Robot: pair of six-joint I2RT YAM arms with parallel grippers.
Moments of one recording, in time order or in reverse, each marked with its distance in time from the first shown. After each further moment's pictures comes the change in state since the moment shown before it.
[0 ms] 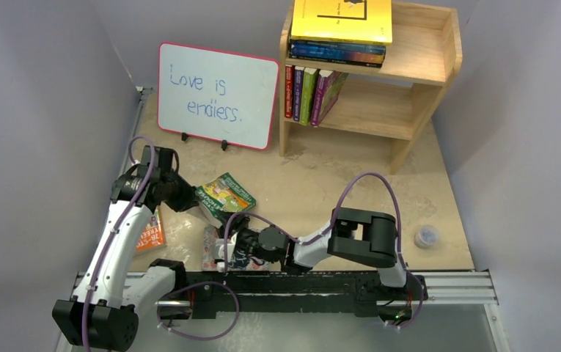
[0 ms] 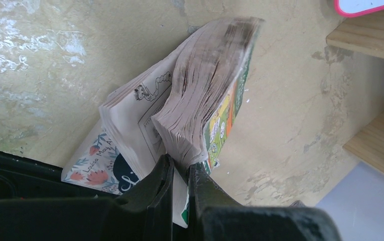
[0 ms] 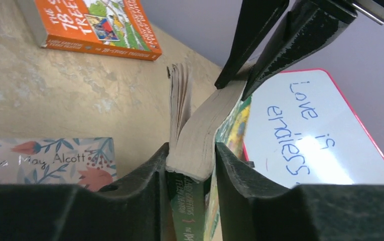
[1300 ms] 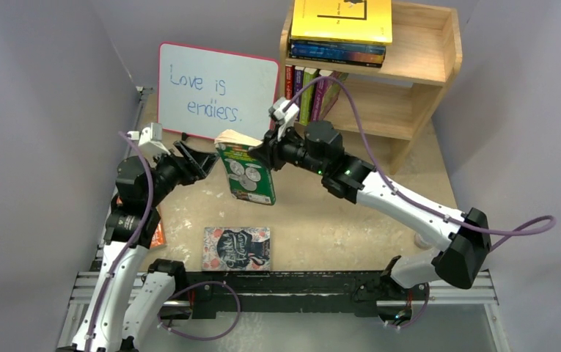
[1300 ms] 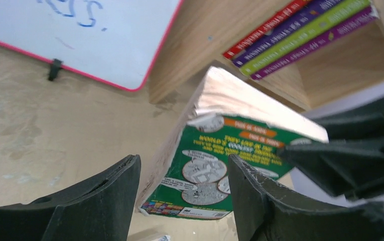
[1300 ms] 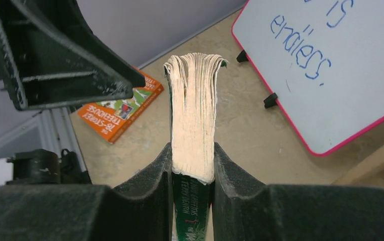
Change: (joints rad) left arm 0.001 -0.289 -0.164 0.739 0.217 0.319; right arm -0.476 -0.572 0.410 -1.157 -0.347 0.983
